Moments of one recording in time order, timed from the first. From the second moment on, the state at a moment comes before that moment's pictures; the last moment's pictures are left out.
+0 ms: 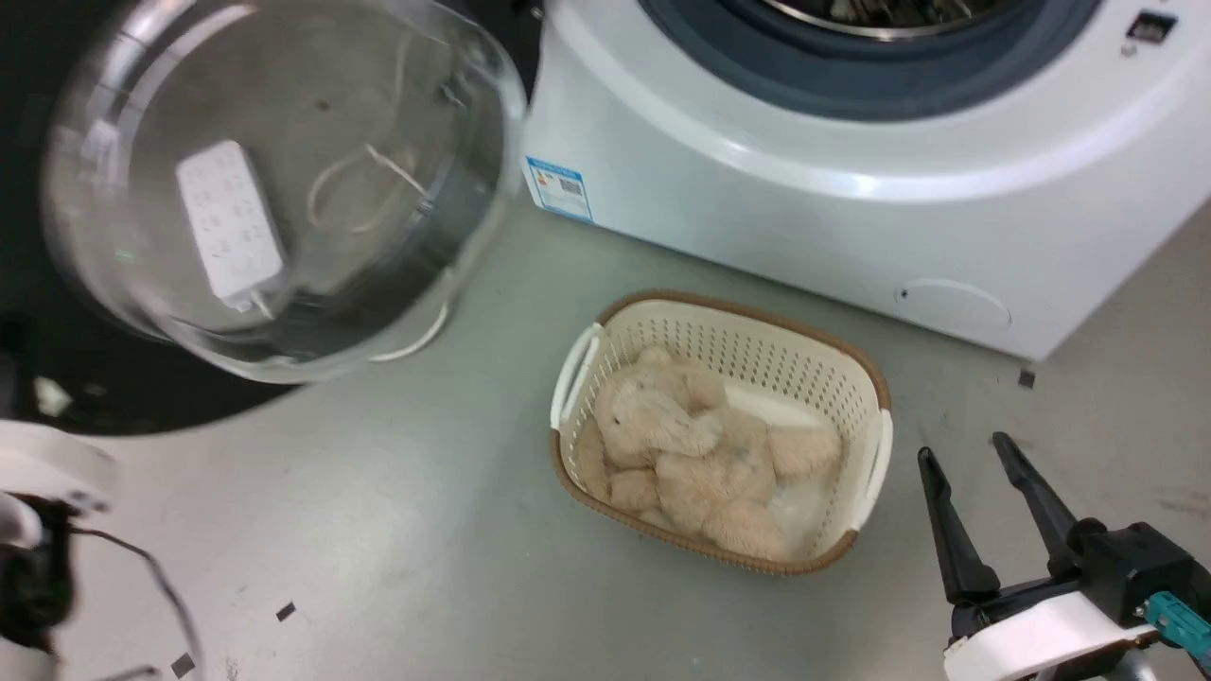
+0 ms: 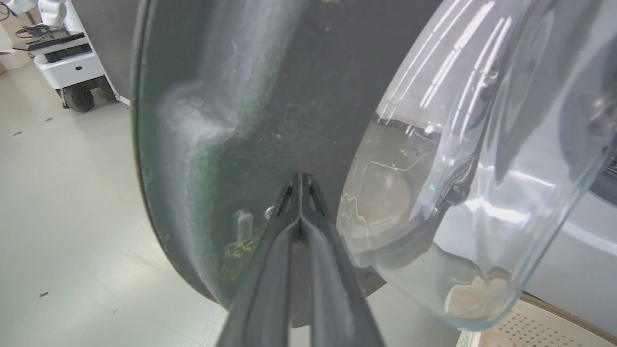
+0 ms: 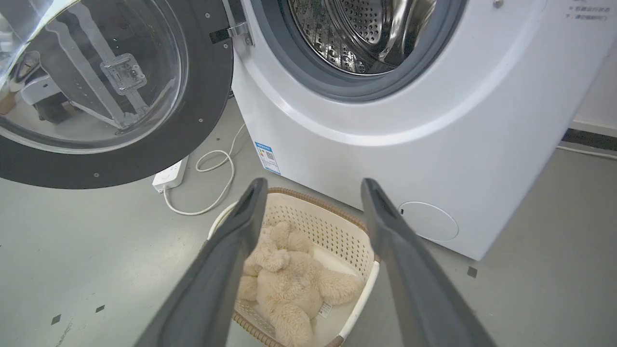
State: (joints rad) left arm -0.31 0.51 0.07 0.27 -0.58 0.11 -0.08; right arm 0.01 -0.13 0.05 -0.03 0.16 0.13 -0.14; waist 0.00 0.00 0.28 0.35
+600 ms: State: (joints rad) left arm -0.41 0.54 0.02 0.43 -0.51 0.03 -0.23; right arm 0.01 -0.12 -0.01 -0.03 0.15 0.13 -0.18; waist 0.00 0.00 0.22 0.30
